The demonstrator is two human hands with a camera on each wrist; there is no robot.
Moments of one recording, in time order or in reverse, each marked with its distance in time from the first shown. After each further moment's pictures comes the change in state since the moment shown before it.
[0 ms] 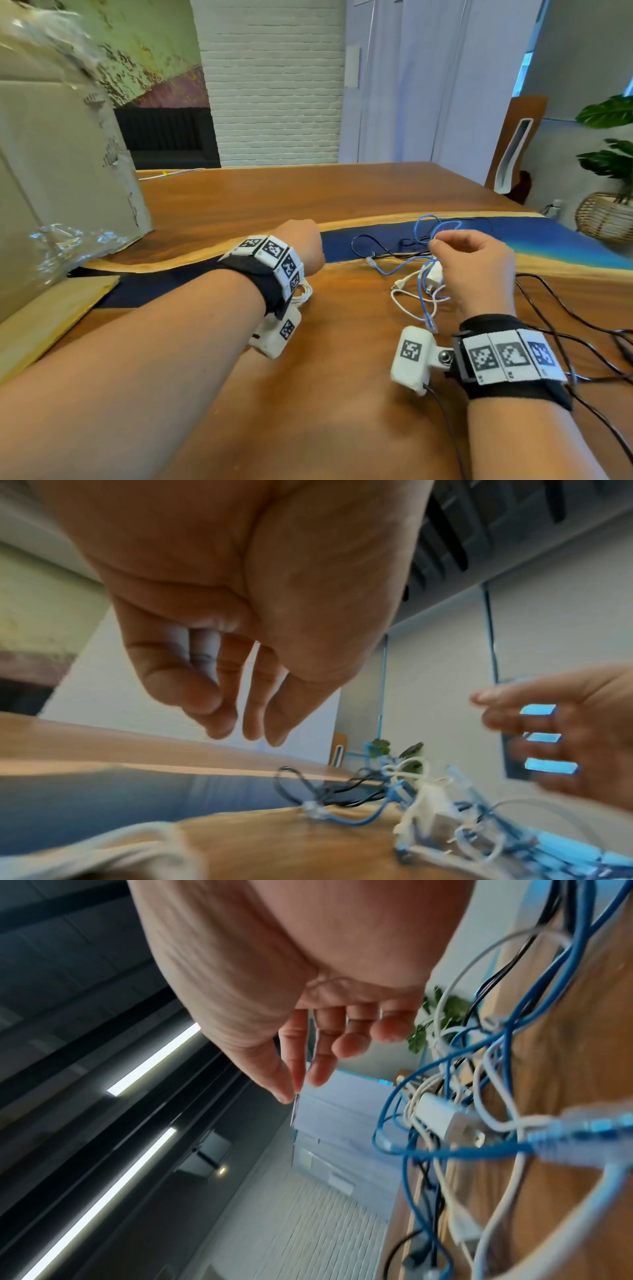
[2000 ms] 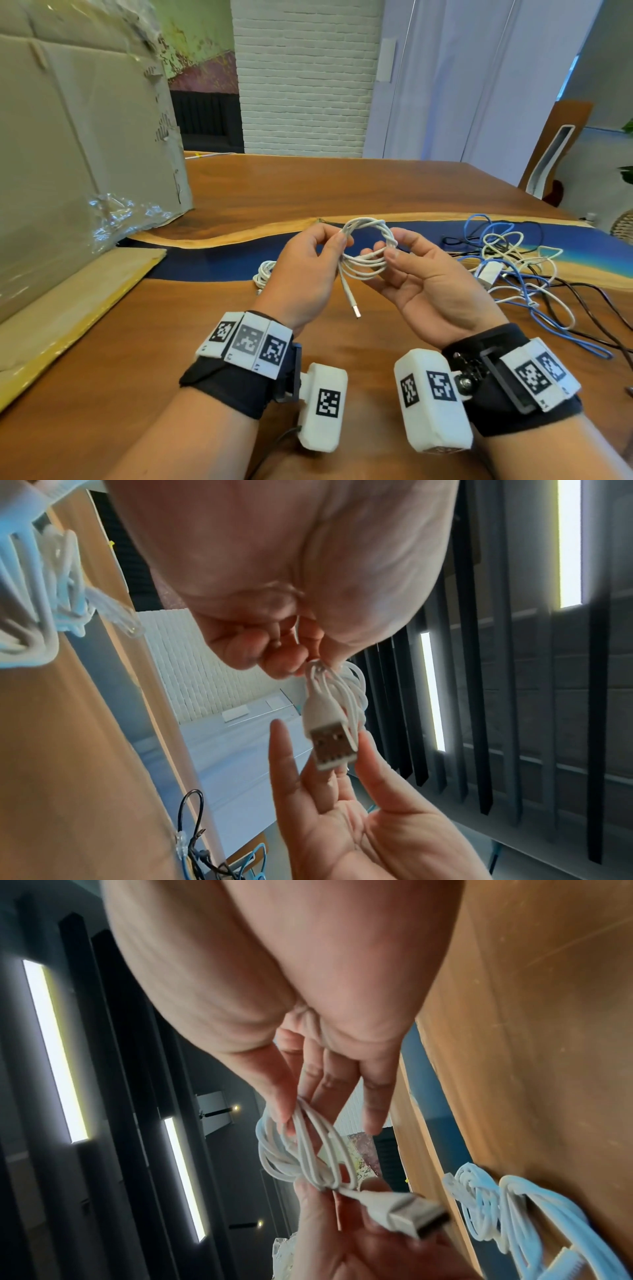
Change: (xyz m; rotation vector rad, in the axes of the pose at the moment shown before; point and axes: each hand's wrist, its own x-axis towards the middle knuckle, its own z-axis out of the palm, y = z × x) left_hand -0.102 -0.054 0.047 -1.389 0.400 0.139; right_hand -0.087 -0.048 0.071 0.867 -0.772 0.480
